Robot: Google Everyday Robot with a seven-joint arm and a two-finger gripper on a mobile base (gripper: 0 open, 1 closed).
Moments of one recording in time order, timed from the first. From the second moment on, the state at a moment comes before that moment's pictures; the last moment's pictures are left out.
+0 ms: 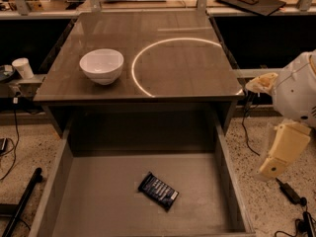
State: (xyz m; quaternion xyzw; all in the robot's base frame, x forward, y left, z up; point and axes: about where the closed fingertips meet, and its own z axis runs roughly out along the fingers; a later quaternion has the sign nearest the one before) arm 0.382 -0.176 0.917 -0.61 0.76 0.08 0.19
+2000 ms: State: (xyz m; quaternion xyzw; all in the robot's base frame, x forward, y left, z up) arm 0.387 -0.134 0.863 -0.62 0.75 0.15 0.18
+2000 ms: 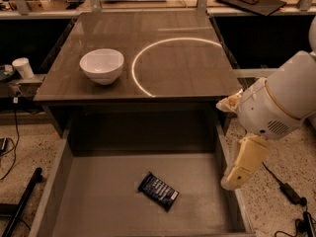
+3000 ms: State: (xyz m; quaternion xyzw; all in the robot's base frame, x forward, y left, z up) arm 0.394 -0.102 0.830 -0.65 0.75 0.08 0.09
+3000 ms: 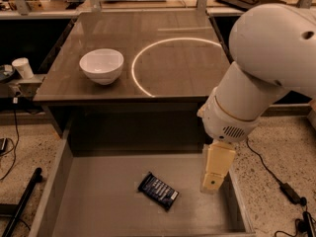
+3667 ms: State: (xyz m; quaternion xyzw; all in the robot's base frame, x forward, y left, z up) arm 0.409 -0.095 0.817 -0.65 0.75 0.05 0.11
